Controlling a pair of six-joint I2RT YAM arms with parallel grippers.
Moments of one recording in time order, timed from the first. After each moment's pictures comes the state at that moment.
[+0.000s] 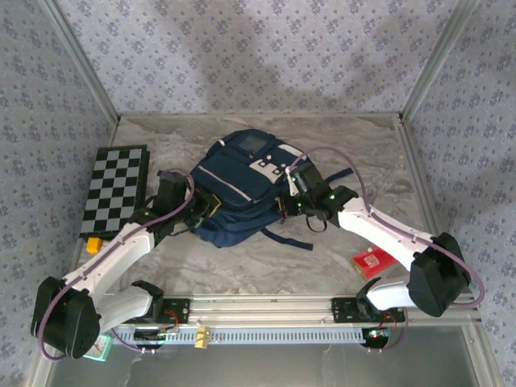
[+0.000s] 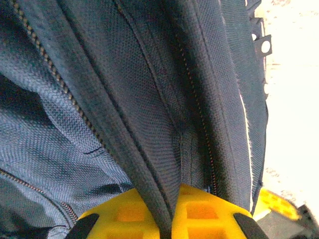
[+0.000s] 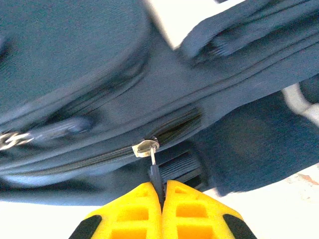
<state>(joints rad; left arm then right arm) -0.44 1.07 0.68 -0.32 0.30 -1.21 0.65 1.35 0.97 -0.51 -0.05 0.36</state>
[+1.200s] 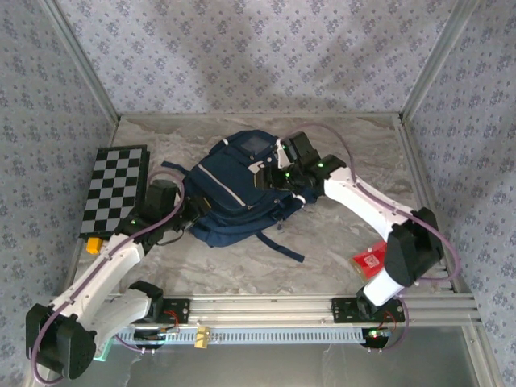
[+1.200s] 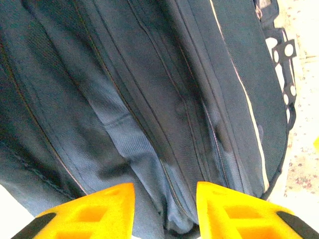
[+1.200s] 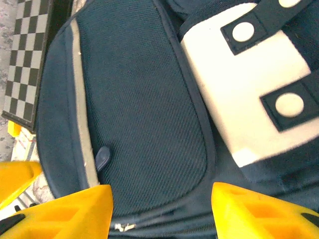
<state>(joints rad) -0.43 0.92 0.68 -0.50 0.19 -1.00 0.60 1.61 1.34 -0.59 -0.31 0.53</state>
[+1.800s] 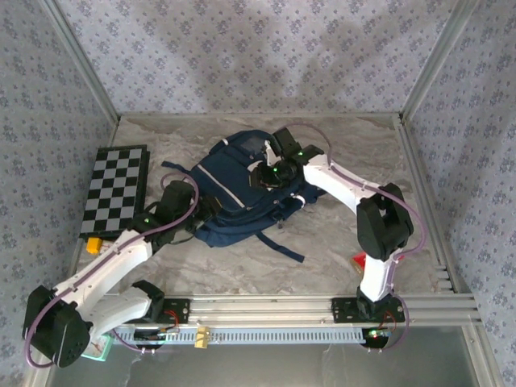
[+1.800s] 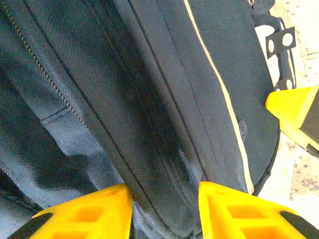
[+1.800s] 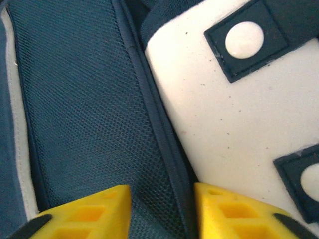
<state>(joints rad) -0.56 1.01 0.69 -0.41 0.06 -1.07 0.60 1.85 1.49 -0.64 -0.34 0.52</state>
